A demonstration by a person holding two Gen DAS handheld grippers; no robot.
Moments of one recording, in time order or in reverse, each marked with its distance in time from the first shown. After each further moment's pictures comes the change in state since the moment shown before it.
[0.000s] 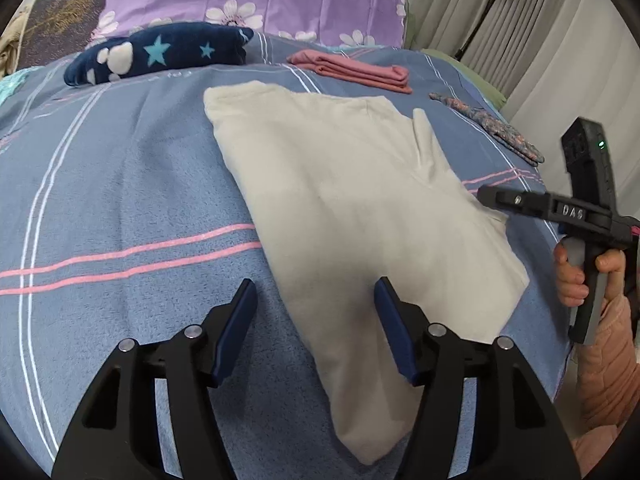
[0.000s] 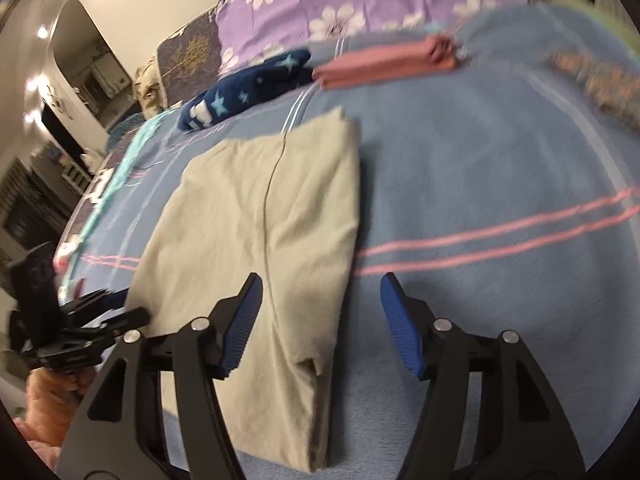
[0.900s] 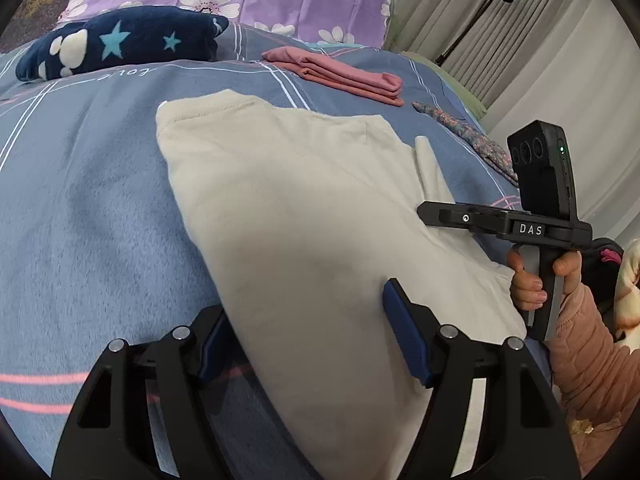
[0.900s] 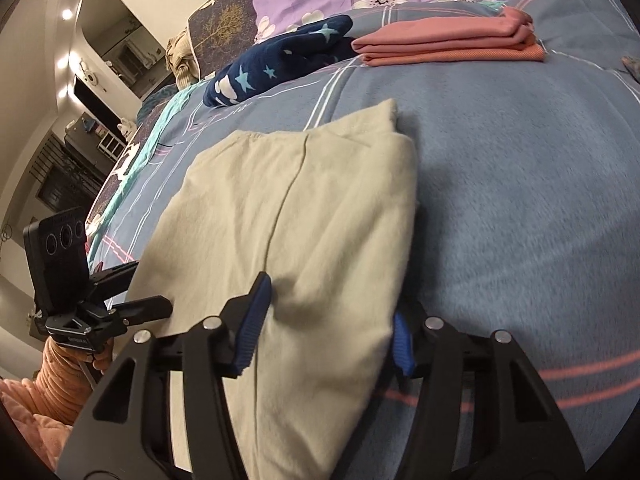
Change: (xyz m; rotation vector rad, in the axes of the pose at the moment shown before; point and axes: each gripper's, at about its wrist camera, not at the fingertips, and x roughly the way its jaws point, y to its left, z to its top) left arm 0.048 0.021 0.053 -0.015 0.022 -0.152; right arm 0.060 0.001 0.056 -0.098 0.076 0.116
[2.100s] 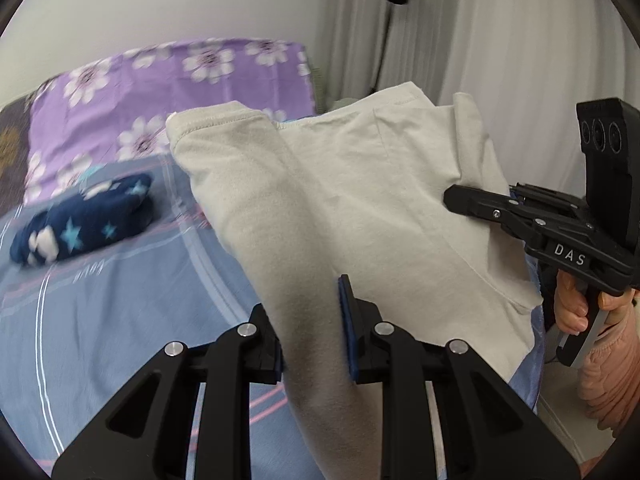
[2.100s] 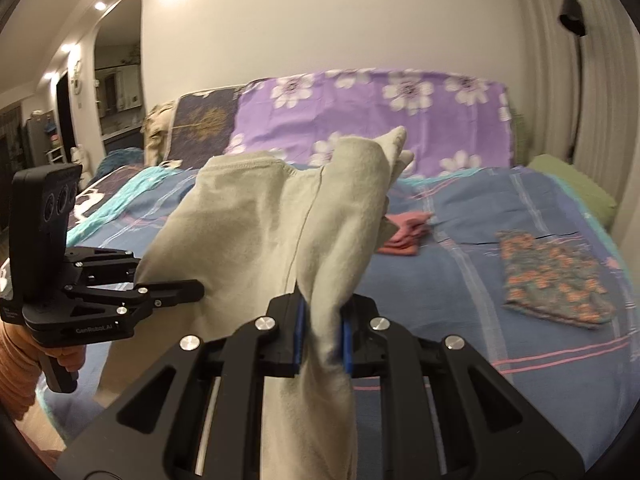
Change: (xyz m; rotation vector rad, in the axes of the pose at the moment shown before) left arm -0.051 -0.153 0.063 0.372 -0.223 0.044; right arm -0.195 0.082 -0.032 -0.222 -0.494 -0.394
